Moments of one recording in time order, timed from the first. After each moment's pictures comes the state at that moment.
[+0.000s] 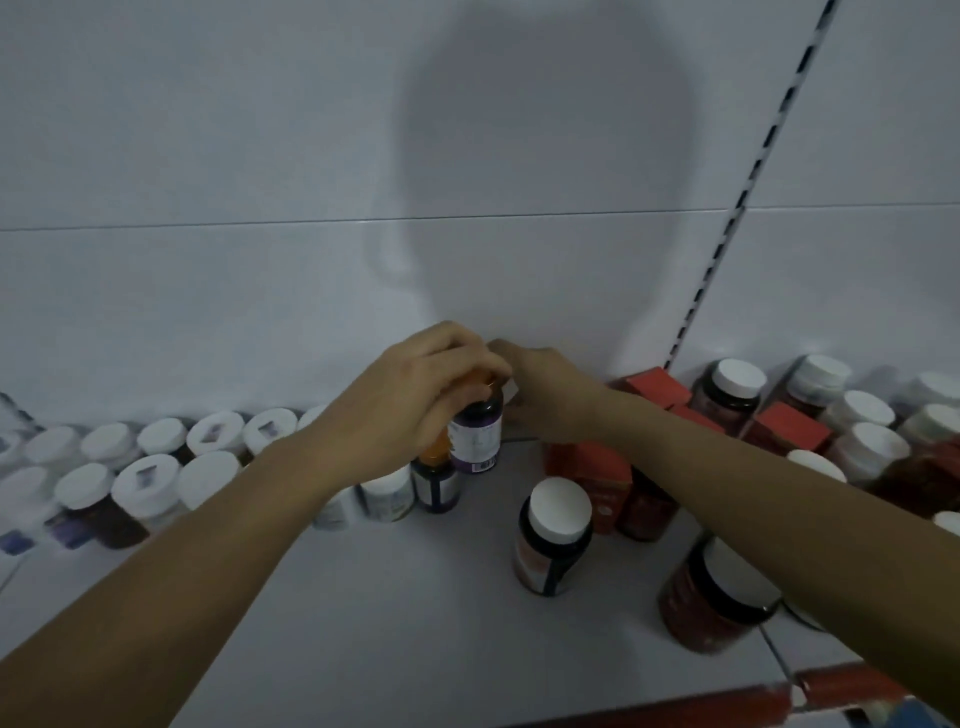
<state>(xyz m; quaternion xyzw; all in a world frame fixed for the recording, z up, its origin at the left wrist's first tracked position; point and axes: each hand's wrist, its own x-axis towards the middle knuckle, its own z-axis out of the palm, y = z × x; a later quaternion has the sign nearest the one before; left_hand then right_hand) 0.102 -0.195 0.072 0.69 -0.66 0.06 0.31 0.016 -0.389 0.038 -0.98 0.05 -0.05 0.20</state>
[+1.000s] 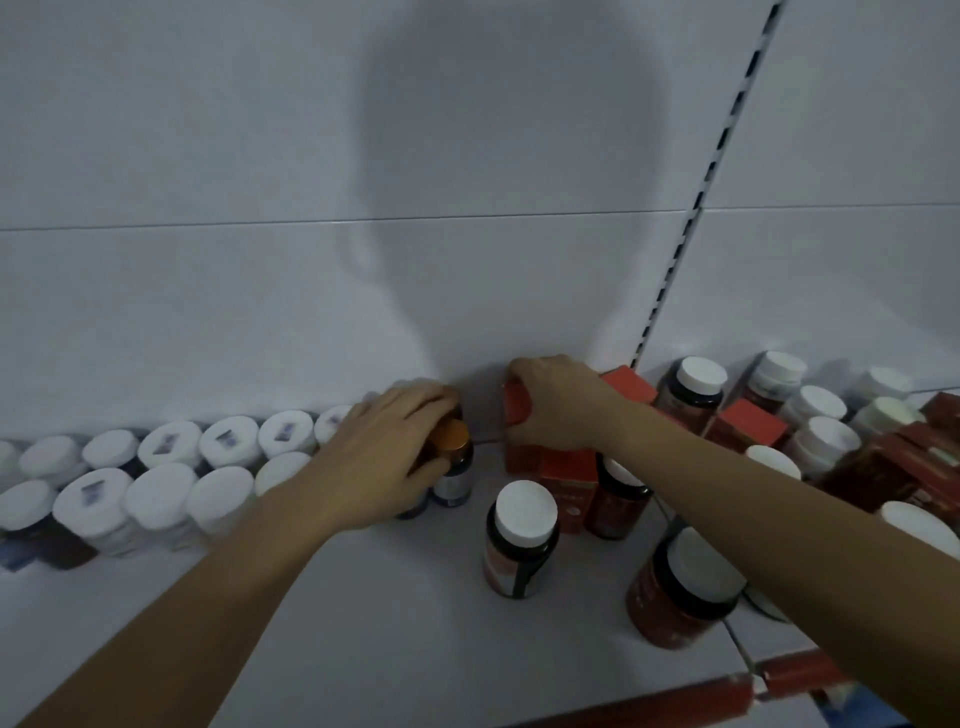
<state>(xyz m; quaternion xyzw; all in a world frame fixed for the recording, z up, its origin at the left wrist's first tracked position) 0.111 -0.204 0.002 0.77 -0.62 0.03 0.13 -0.018 -0.412 0.034 -0.98 0.17 -0.04 0.07</state>
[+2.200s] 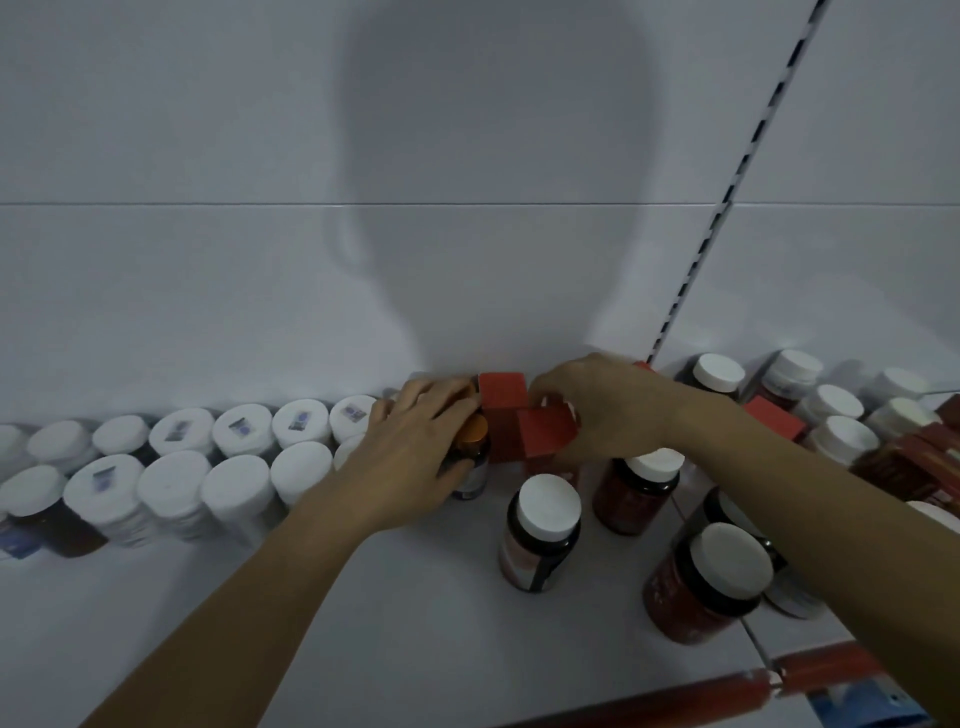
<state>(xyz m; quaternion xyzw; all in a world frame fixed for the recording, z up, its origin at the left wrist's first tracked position) 0.100 -0.208 -0.010 0.80 -0.58 0.04 0.14 -0.044 -0.412 0.066 -0.99 0.06 0.06 0.08</state>
